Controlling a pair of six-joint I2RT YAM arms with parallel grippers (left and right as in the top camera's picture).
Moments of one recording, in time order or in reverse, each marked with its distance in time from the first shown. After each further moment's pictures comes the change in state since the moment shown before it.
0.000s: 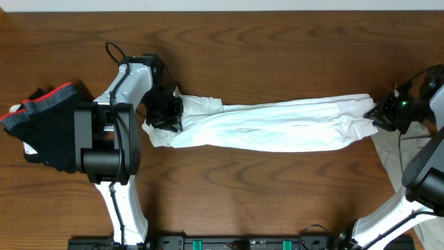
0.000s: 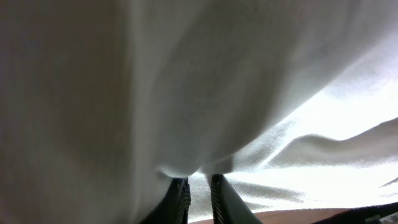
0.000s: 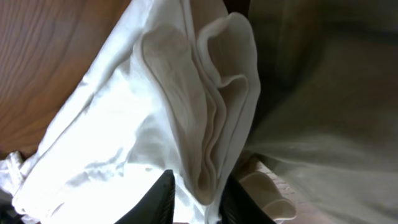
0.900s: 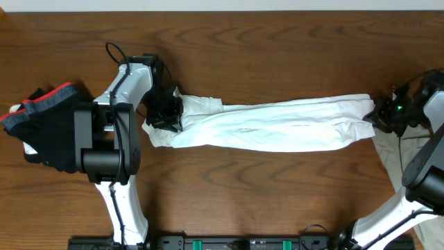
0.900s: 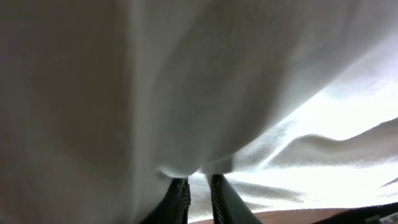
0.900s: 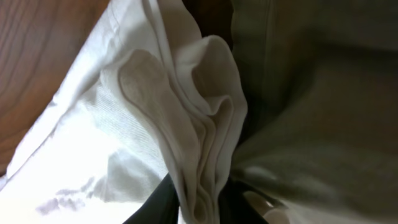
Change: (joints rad) left arm 0.000 0.000 0.000 0.000 0.000 0.000; right arm 0.000 0.000 -0.094 0.159 0.026 0.000
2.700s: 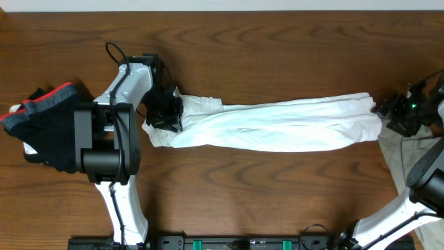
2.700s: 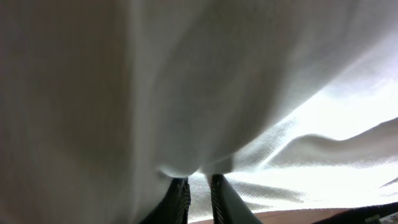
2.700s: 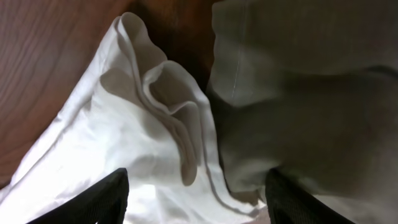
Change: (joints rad) left arm 0.000 0.000 0.000 0.000 0.000 0.000; right arm -0.064 0.000 0.064 -0.026 0.016 -0.035
